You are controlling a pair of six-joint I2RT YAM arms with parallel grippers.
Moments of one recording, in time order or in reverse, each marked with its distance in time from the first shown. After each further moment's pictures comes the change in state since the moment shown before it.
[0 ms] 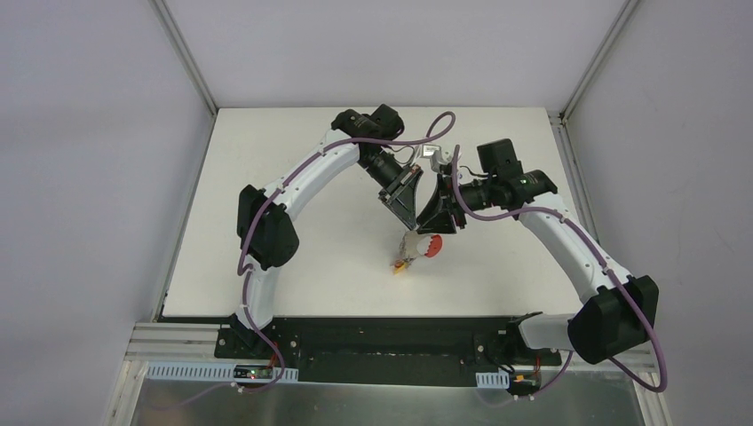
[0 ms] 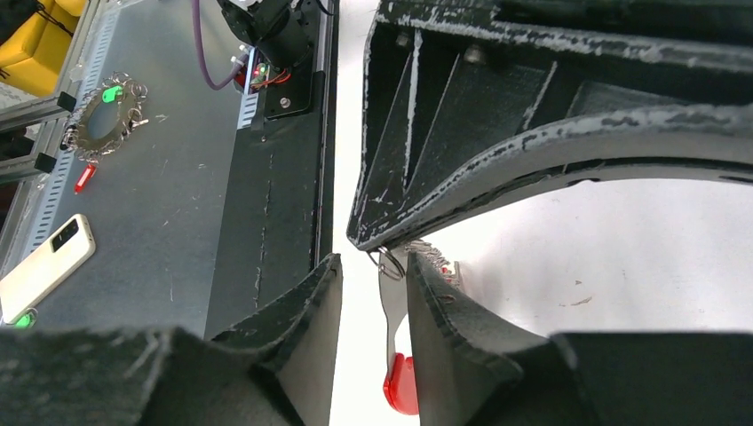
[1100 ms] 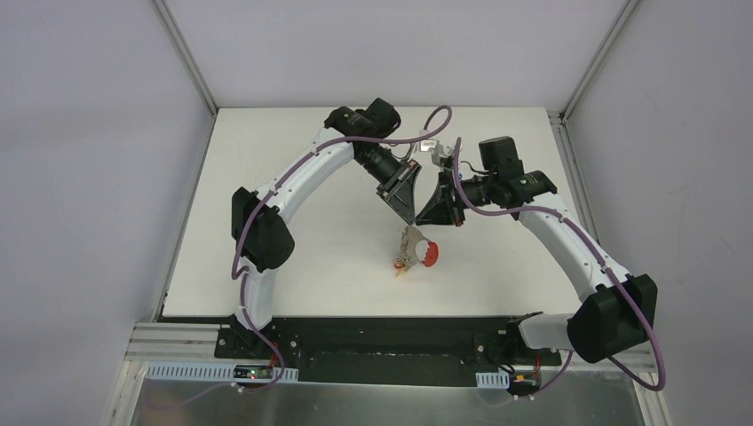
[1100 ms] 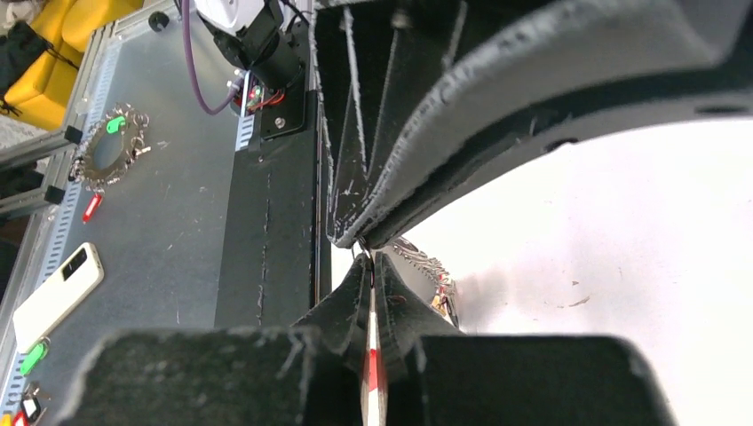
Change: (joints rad) left arm 0.005 -0.028 0.000 0.029 -0.032 0.003; right arm -0.006 0.006 -0.016 0.080 0.009 0.101
